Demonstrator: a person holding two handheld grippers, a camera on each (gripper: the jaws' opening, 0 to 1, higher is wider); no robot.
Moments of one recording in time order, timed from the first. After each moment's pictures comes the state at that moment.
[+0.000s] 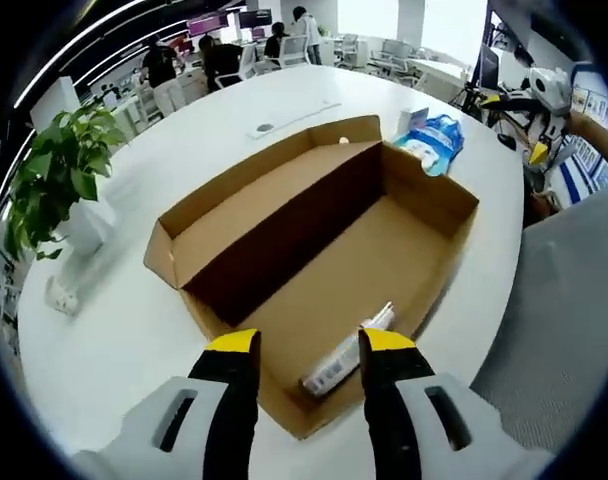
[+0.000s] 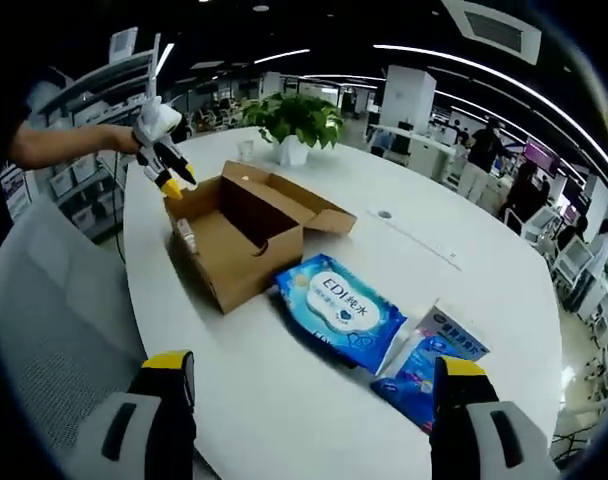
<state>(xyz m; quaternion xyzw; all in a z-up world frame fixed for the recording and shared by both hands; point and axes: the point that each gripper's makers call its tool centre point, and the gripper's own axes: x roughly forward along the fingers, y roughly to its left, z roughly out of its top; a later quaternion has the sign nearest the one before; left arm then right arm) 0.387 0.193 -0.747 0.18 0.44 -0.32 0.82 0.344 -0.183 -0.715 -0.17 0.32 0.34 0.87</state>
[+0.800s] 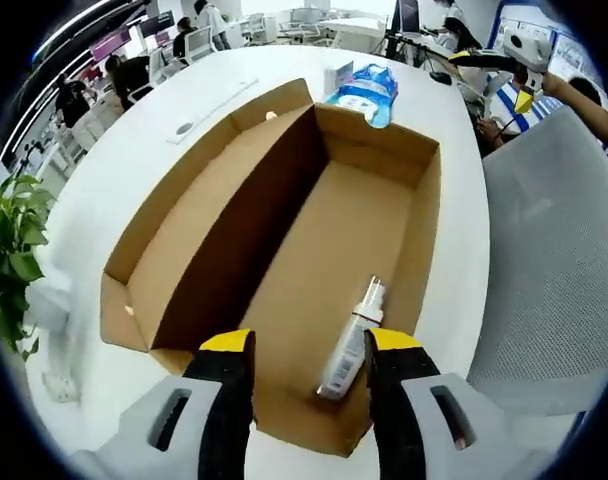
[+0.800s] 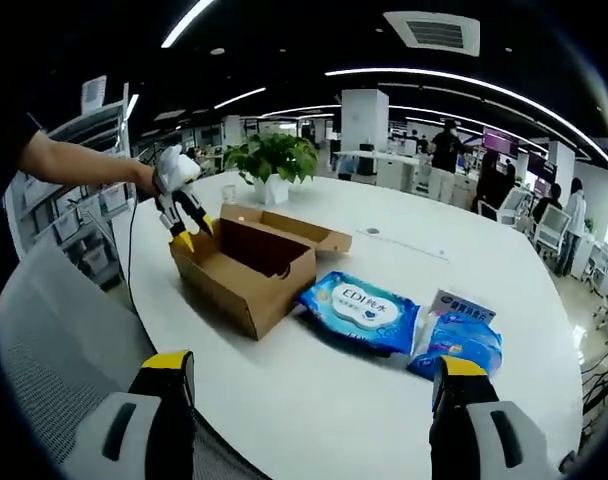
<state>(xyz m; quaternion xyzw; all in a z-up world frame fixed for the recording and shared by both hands) 0.390 0.182 -0.776 0.28 0.46 -0.44 0.71 0.288 -0.163 -0.705 -0.08 0.28 0.30 0.91</state>
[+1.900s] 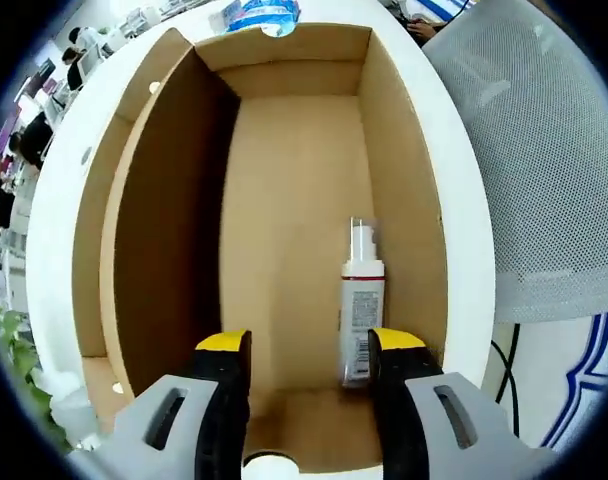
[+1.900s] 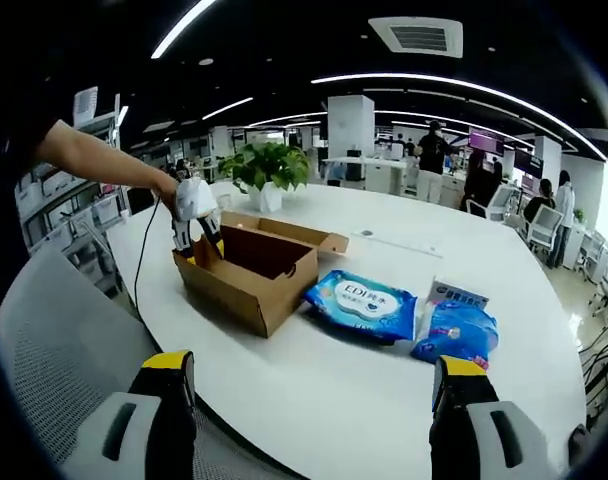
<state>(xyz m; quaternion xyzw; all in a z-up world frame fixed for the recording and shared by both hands) 0.379 0.185 -0.821 0.44 0.48 -0.53 0.55 0.264 -0.160 -0.699 -0.06 0.27 0.27 0.92</state>
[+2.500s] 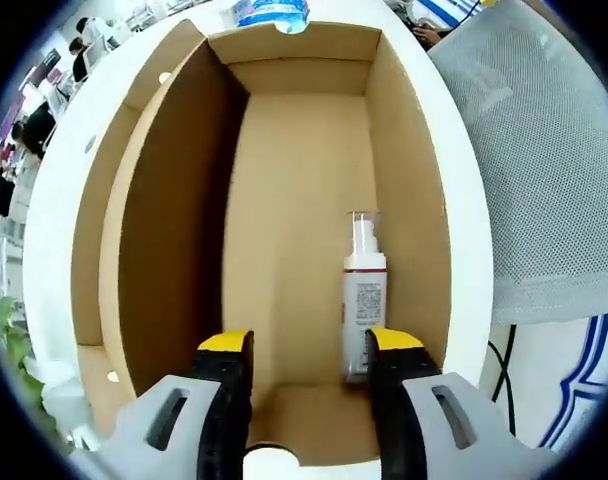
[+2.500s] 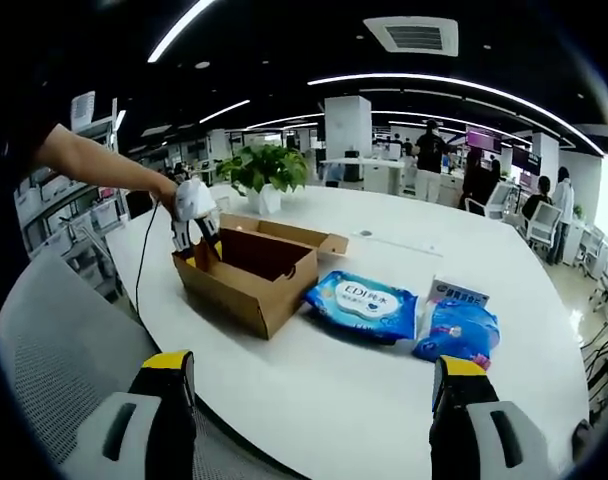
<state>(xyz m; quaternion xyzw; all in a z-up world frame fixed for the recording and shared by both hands) 0.383 0.191 -0.816 0.42 0.48 -0.53 0.56 0.265 -0.160 -0.700 -0.05 0.27 0.27 0.92</state>
